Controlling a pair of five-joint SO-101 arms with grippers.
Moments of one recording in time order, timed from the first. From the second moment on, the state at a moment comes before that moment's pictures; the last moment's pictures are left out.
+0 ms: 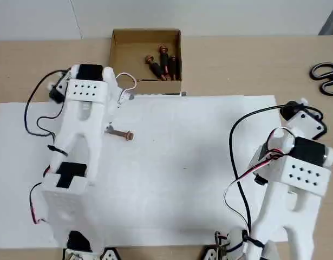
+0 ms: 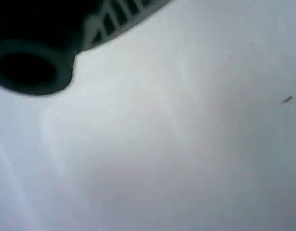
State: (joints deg) left arm 2.1 25.6 -23.8 99.0 67.1; right arm 16.9 -34.3 30.2 93.6 -12.7
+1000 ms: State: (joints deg) left arm -4.9 25.5 -23.5 99.2 -31.6; right arm 16.9 -34.3 30.2 93.6 -12.7
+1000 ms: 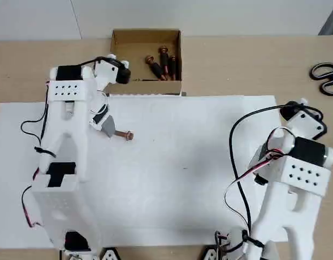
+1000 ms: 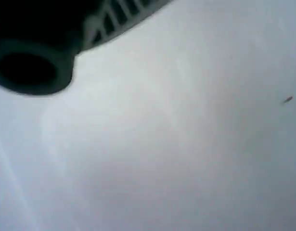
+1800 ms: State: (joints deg) left arm -1.8 25.5 -26.1 99.3 -71.6; right arm 16.9 -34.3 30.2 93.5 -12.7
